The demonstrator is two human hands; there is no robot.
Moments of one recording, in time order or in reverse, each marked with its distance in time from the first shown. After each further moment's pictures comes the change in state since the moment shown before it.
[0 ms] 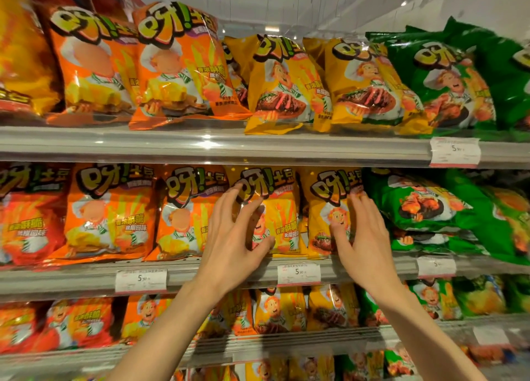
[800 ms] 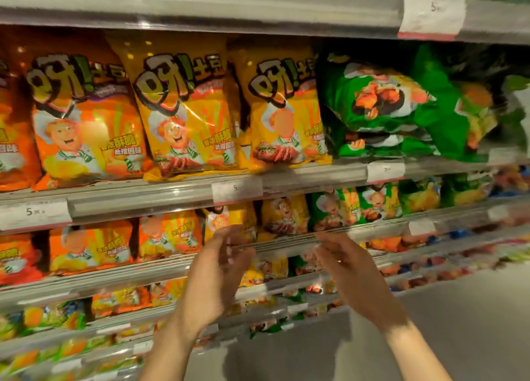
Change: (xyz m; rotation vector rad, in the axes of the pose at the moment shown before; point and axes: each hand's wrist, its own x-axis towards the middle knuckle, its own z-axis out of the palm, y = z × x) left_hand -0.132 0.072 0.082 -0.585 -0.376 -0.531; right_hand -0.155 0.087 -0.034 0.415 -0.432 0.480
